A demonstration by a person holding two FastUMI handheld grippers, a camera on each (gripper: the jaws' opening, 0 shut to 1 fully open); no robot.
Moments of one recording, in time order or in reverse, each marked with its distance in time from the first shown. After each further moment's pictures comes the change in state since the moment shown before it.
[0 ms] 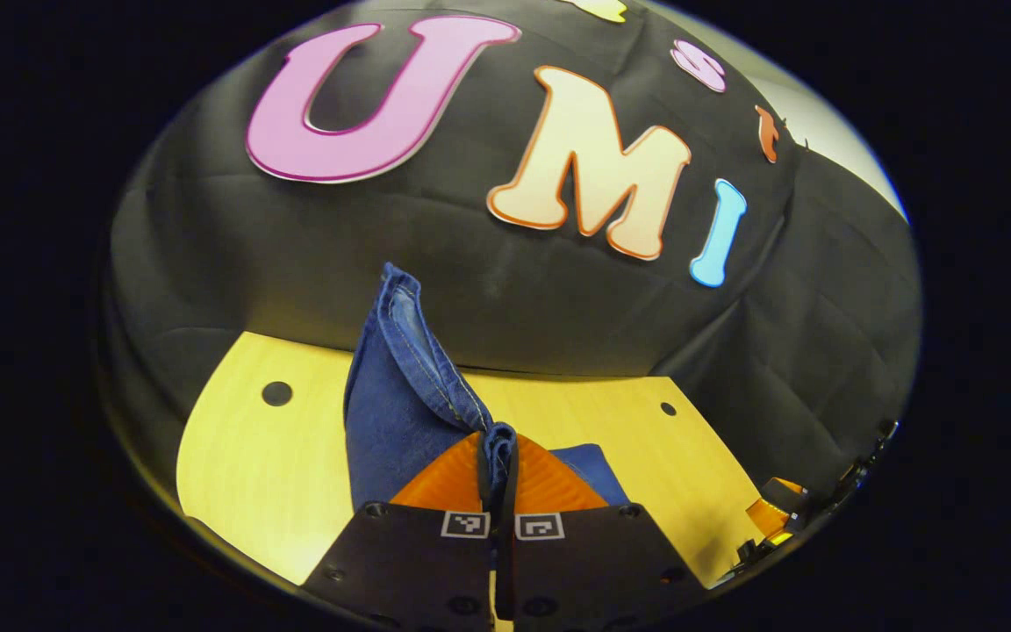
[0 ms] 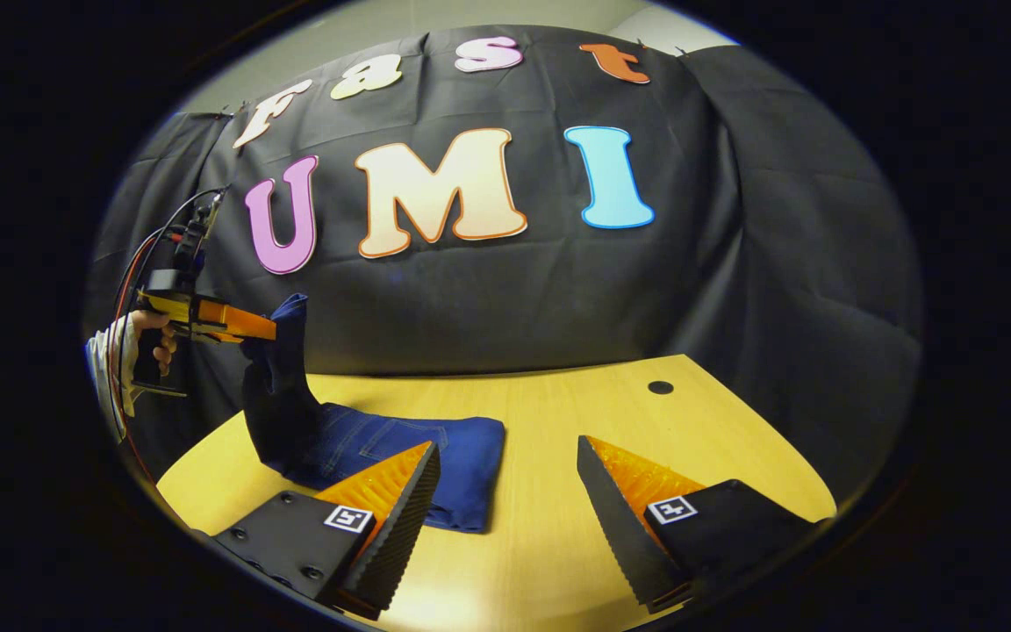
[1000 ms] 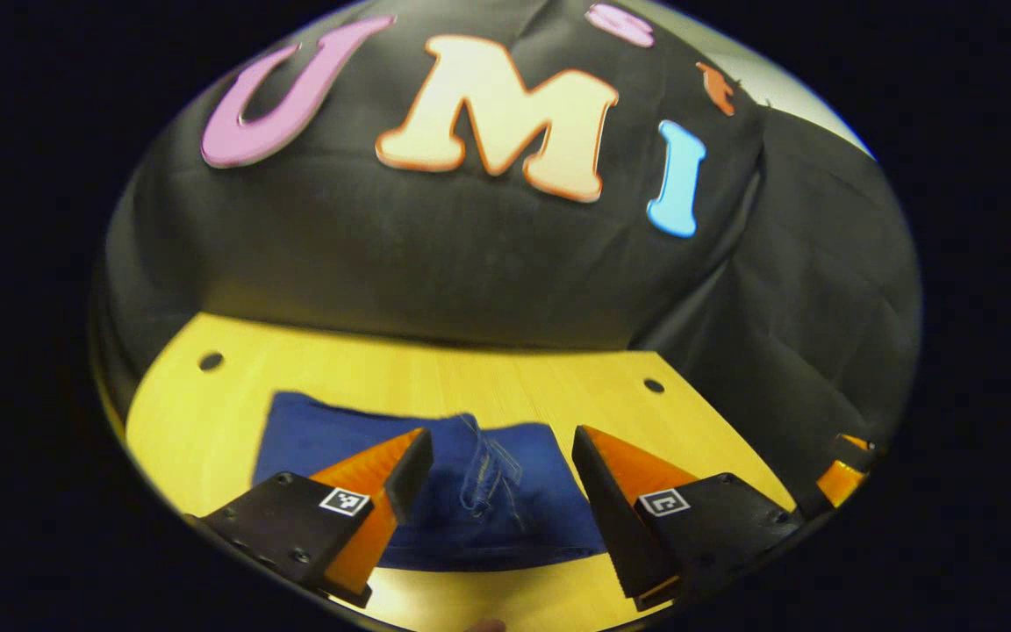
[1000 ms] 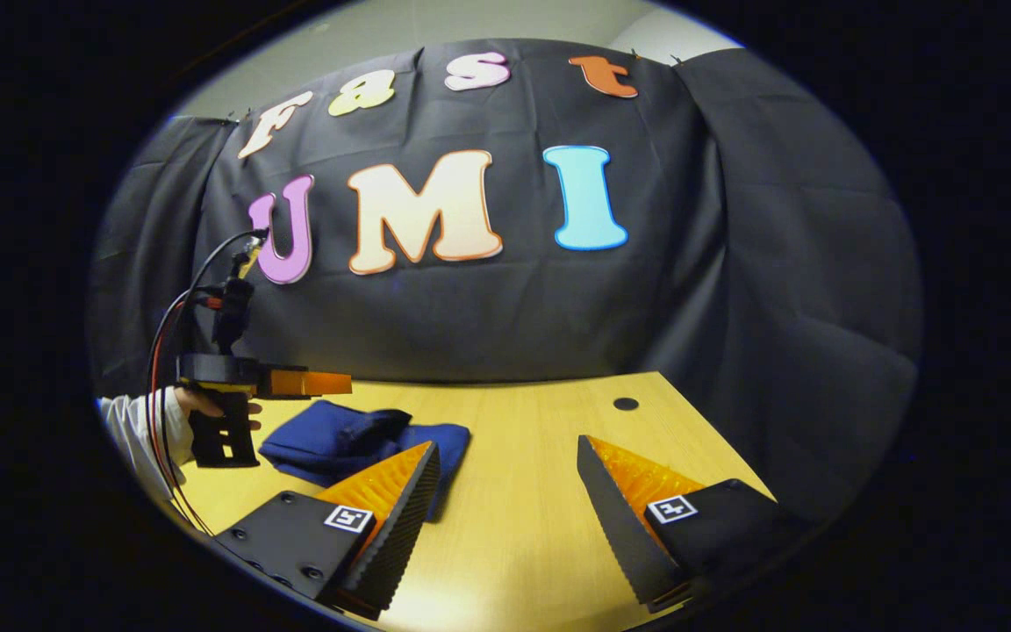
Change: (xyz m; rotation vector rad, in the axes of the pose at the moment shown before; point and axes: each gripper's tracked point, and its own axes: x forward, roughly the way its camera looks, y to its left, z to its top) left arm 0.027 -0.095 -0.062 0.123 -0.142 0.072; right arm -0.040 -0.036 0.042 -0.015 -0.069 0.040
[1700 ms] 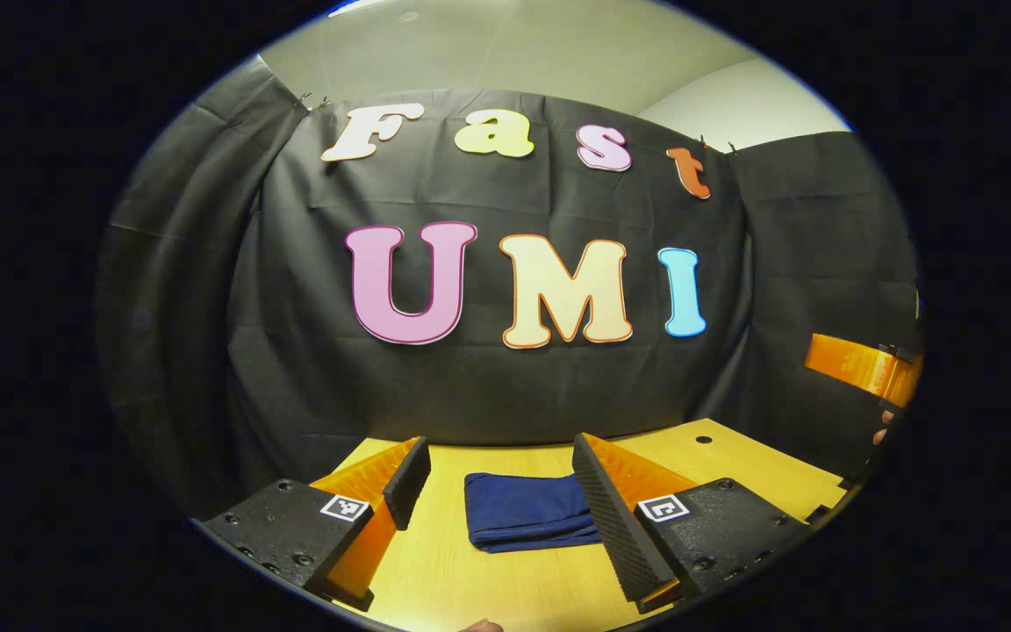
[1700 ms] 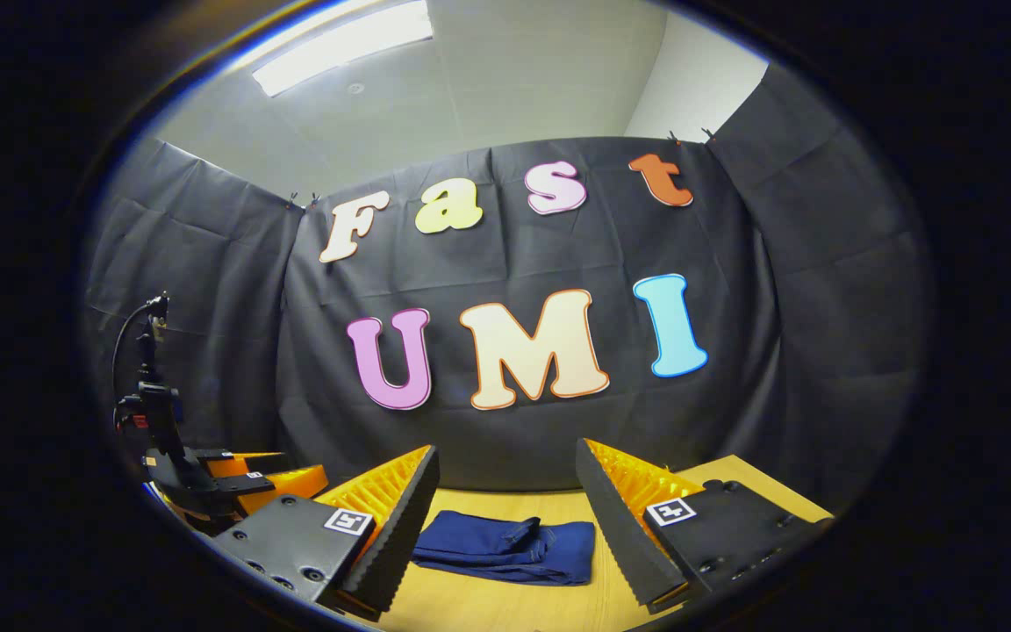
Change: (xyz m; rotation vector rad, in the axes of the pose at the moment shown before) left arm -0.264 0.067 0.072 0.171 -0.352 0.212; right arm -0.115 0.178 0.138 0.059 -0.361 0.172
